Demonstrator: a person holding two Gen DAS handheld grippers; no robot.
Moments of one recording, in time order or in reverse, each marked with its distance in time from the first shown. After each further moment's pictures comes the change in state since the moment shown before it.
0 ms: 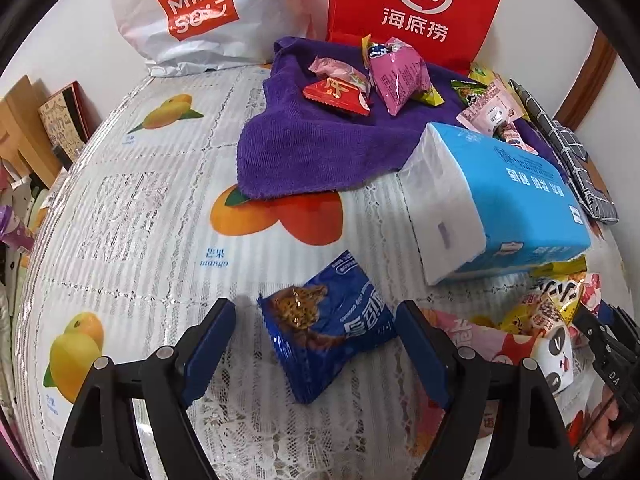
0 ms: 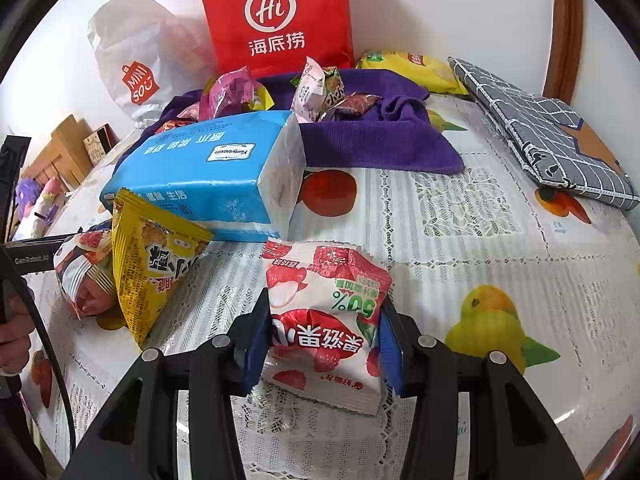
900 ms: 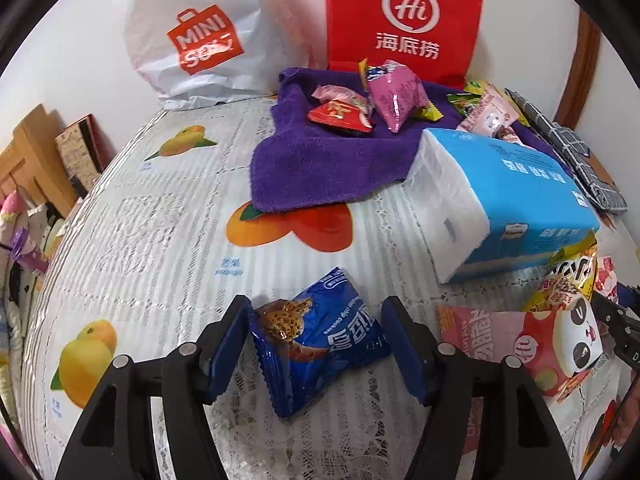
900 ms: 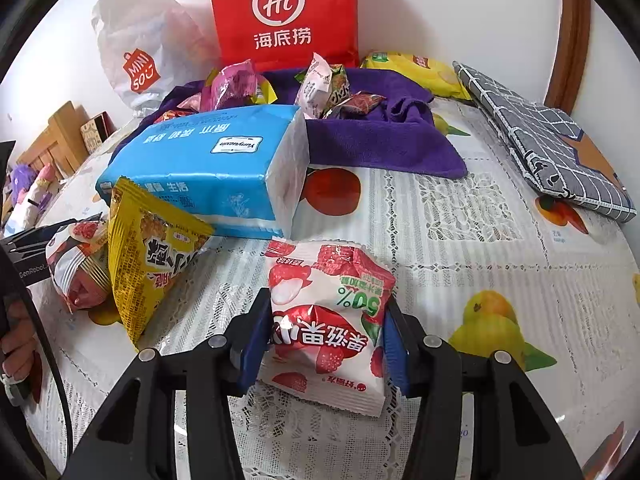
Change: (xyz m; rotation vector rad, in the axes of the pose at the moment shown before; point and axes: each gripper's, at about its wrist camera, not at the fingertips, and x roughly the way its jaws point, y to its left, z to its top) left arm -0.007 -0.003 -0.017 0.039 -0.139 0.069; right arm 0.003 0.006 0.000 -0.045 0.008 -0.034
